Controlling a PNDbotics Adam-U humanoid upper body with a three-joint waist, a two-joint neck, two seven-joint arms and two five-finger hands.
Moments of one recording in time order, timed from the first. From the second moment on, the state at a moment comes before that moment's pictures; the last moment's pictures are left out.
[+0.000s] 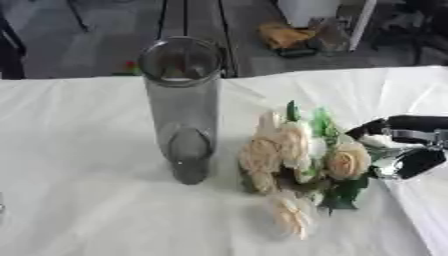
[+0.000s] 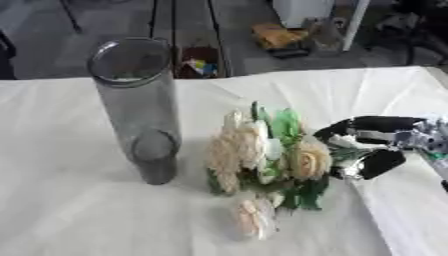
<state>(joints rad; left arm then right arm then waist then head) -0.64 0.16 -0.04 -1.99 0.11 -0.45 0.30 -0.62 -0.90 0.11 -1.29 0.45 -0.44 0.68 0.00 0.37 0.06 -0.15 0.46</state>
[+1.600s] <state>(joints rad) -0.65 0.16 -0.05 -1.99 0.11 -0.45 0.30 -0.62 -0.90 0.07 -1.26 0.43 -0.45 0.70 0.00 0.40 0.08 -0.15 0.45</state>
